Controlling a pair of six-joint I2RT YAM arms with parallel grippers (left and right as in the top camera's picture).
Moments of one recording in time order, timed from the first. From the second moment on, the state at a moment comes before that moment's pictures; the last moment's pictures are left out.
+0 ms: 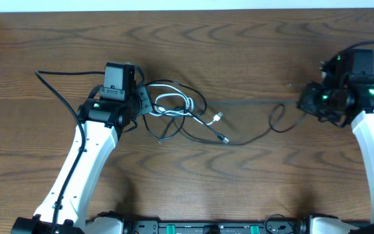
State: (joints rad) left arm -0.18 1.38 1.07 -0.71 0.01 -0.45; right arm -0.08 1.41 1.25 -1.02 -0.18 0.34
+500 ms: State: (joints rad) left arm -0.16 1.38 1.07 -0.70 -0.05 -0.45; right arm -0.41 1.41 1.25 -1.08 0.22 0.41
